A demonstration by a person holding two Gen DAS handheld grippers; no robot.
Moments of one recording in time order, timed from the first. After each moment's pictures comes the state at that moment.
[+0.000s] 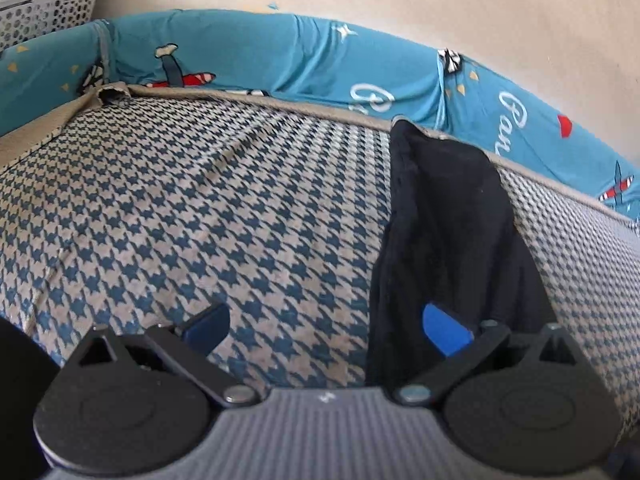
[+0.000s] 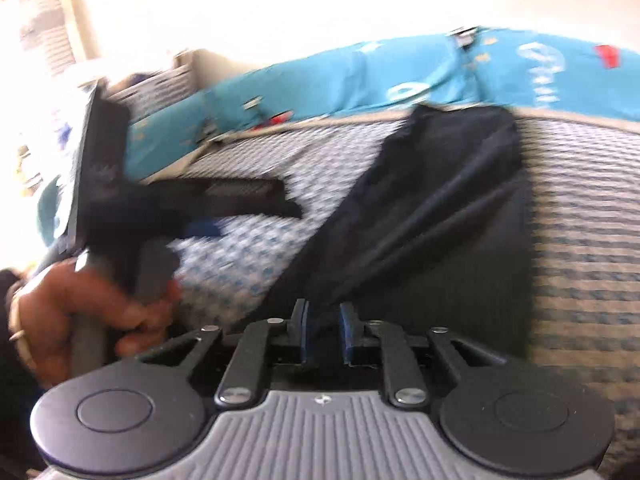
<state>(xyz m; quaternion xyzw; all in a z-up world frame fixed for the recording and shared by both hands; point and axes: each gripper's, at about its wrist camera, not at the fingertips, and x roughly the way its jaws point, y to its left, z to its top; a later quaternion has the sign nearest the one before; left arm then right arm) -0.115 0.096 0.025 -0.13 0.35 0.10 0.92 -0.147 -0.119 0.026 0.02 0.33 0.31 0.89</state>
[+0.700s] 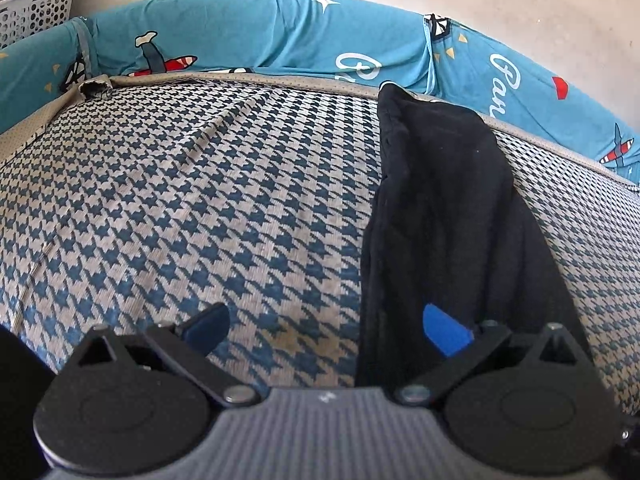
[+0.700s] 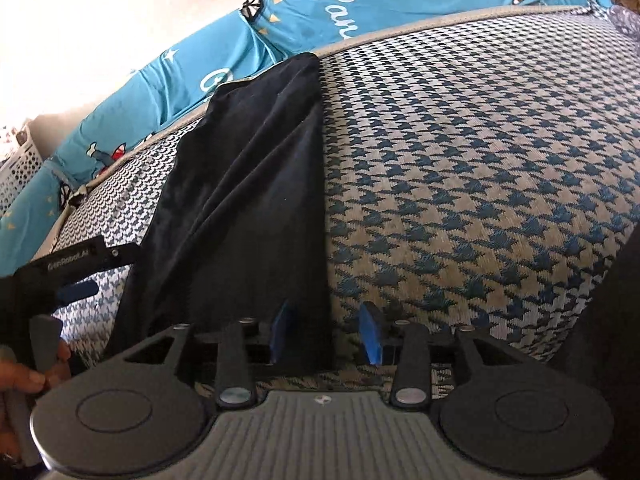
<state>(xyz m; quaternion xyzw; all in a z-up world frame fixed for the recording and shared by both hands) -0.107 0.085 0.013 -0.10 0.38 0.09 0.91 -0.135 -0.198 0.002 0.13 0.42 0.13 0.89</state>
